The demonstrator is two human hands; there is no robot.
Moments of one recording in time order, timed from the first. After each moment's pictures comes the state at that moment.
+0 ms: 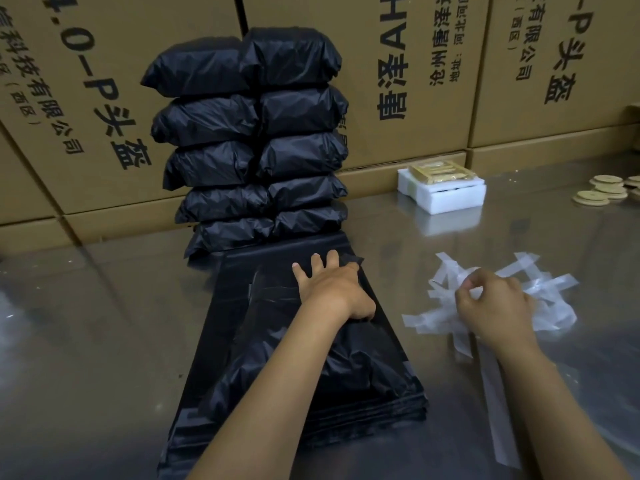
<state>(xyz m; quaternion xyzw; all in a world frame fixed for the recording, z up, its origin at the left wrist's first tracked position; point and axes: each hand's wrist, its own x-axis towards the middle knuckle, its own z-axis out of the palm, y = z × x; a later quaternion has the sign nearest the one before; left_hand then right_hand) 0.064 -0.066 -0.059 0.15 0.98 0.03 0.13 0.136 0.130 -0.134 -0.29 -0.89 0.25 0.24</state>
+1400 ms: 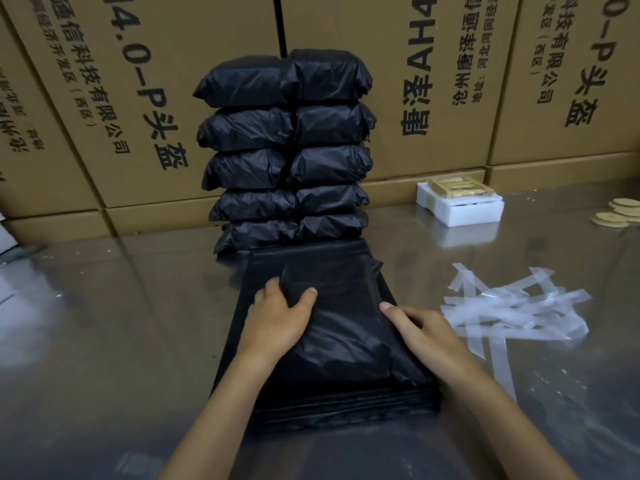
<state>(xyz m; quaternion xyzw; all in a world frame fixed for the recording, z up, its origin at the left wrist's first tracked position) 0.099 -0.188 -0.086 -0.01 0.92 0.39 0.01 0.153 0.032 -0.131 -0.06 -0.82 0.57 0.07</state>
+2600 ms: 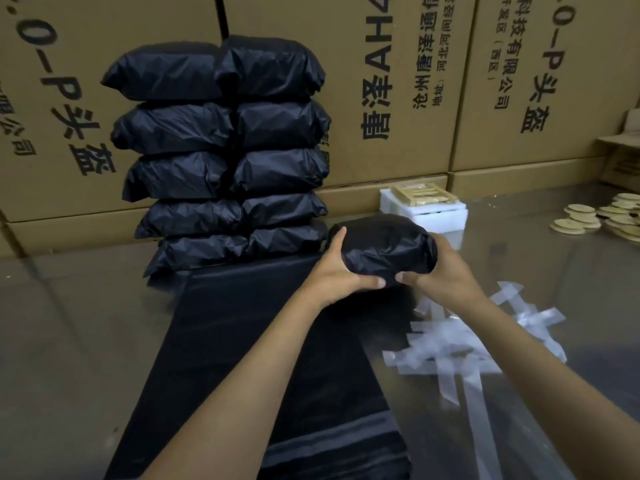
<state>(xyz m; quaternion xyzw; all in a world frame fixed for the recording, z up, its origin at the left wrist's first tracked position) -0.032 -0.023 -0.093 0.21 0.82 0.52 0.11 0.052 0.157 -0.096 -0.15 -0.85 0.46 0.21</state>
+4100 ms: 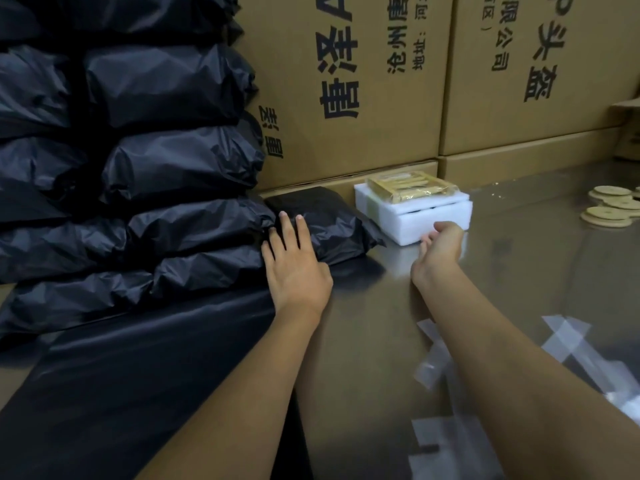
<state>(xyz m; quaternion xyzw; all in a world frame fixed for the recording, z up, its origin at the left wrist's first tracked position) -0.190 0.078 -0.166 0.13 0.95 0.07 -0.28 -0.142 0.253 -0.138 -0.30 -0.25 0.85 0.36</state>
